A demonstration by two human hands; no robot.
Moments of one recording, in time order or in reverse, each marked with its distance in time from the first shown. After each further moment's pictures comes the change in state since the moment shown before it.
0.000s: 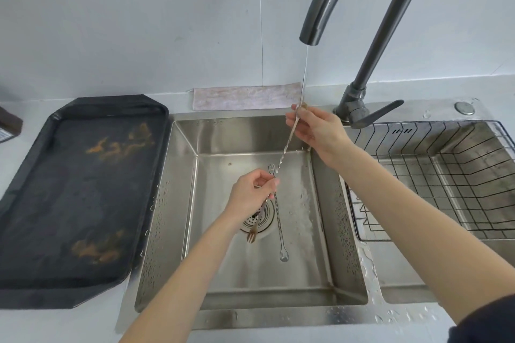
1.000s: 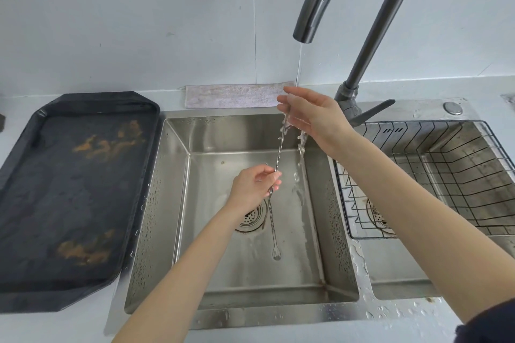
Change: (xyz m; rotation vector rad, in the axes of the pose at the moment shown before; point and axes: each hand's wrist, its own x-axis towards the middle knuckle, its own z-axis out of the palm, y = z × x) left_hand 0.011 0.005 0.013 -0.098 -0.024 0.013; right_hand -0.011 -0.025 0.000 -0.077 -0.114 -0.076
